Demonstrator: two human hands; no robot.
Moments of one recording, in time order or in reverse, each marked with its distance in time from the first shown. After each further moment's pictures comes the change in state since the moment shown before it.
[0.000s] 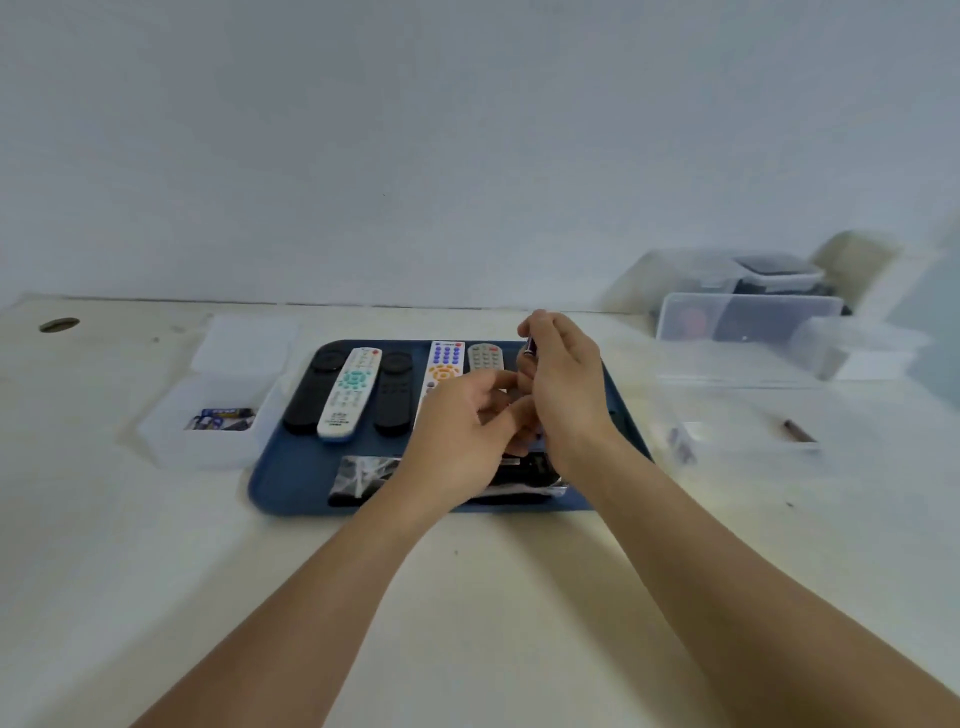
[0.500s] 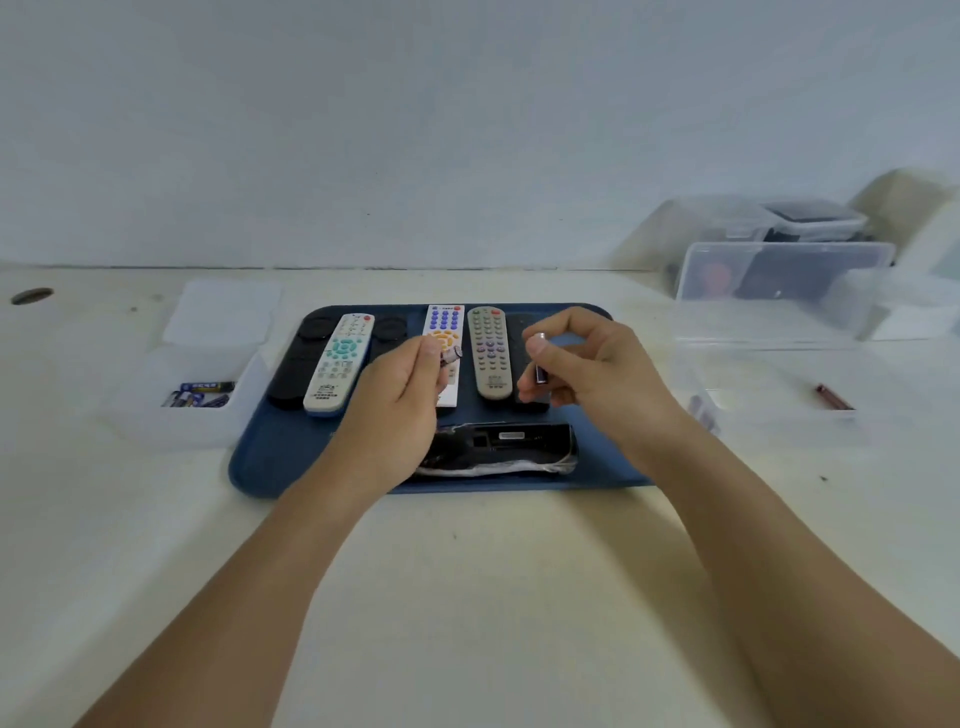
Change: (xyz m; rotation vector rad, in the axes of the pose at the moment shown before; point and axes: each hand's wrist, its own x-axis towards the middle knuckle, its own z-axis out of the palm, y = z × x) left_hand 0.004 -0.028 -0.038 0.175 0.123 -0.019; right_hand 0.007 0.016 -0.050 -0.244 -0.320 0.005
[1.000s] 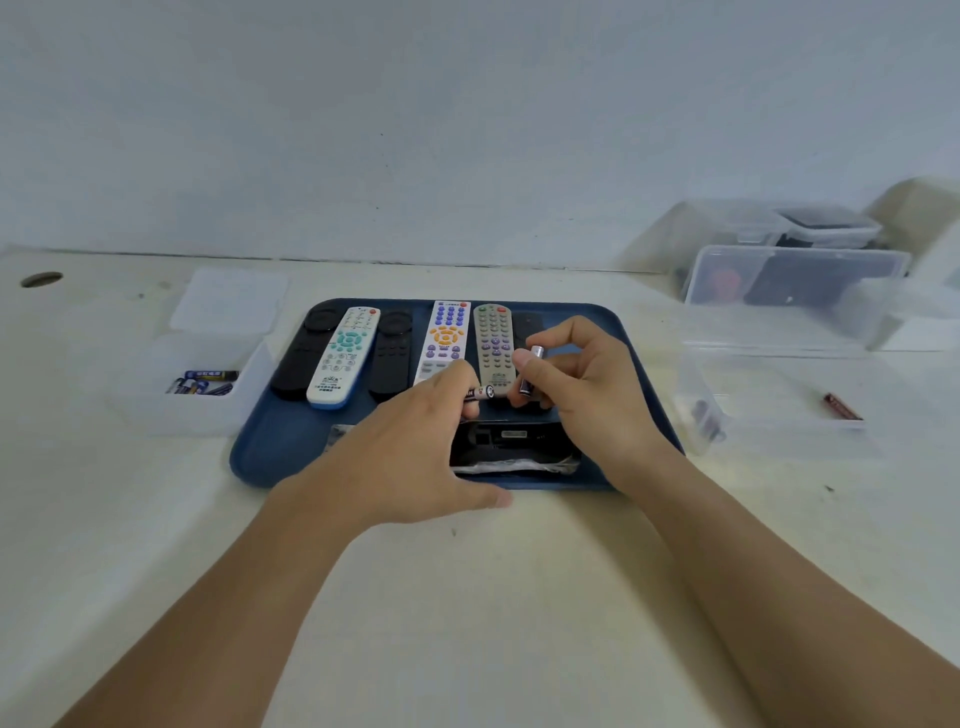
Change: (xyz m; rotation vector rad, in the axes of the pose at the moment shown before) left_hand -0.017 0.001 -0.007 0.709 -0.374 0.140; right_hand -0.002 0.016 0.014 0.011 0.072 -0.090
